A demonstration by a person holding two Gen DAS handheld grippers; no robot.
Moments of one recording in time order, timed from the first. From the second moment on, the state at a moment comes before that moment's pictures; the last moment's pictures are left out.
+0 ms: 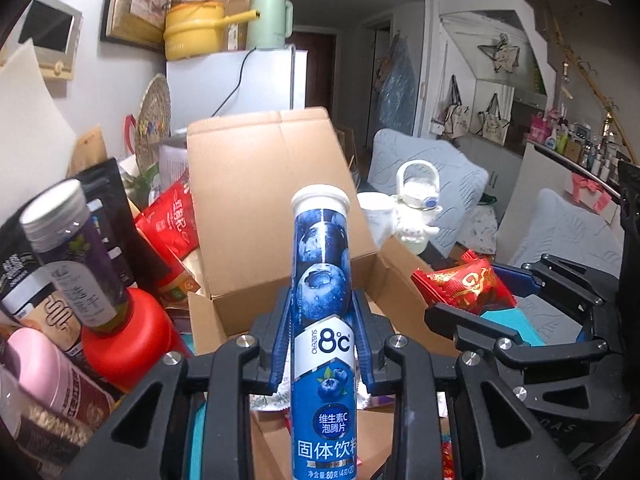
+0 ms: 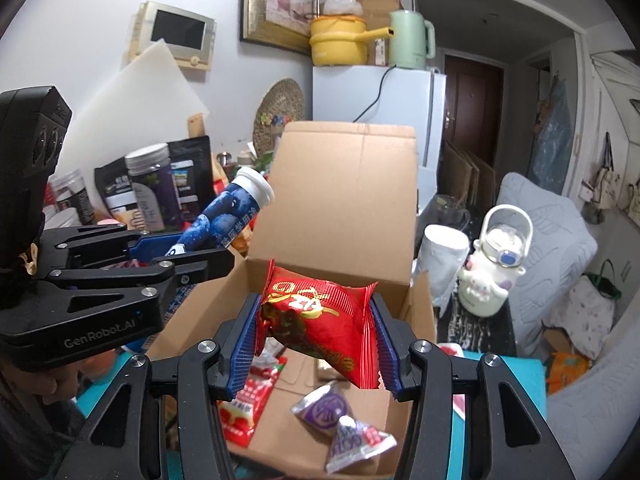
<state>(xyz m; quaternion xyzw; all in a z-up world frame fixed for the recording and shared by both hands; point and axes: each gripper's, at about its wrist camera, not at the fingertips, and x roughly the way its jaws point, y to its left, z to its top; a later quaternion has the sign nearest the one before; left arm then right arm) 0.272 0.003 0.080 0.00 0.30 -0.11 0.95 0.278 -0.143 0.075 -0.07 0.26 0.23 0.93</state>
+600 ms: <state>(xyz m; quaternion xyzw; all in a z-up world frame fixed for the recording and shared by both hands) 0.360 0.007 0.017 0.03 0.40 -0.05 0.91 0.366 -0.126 0.018 -0.09 0.37 0.21 0.90</state>
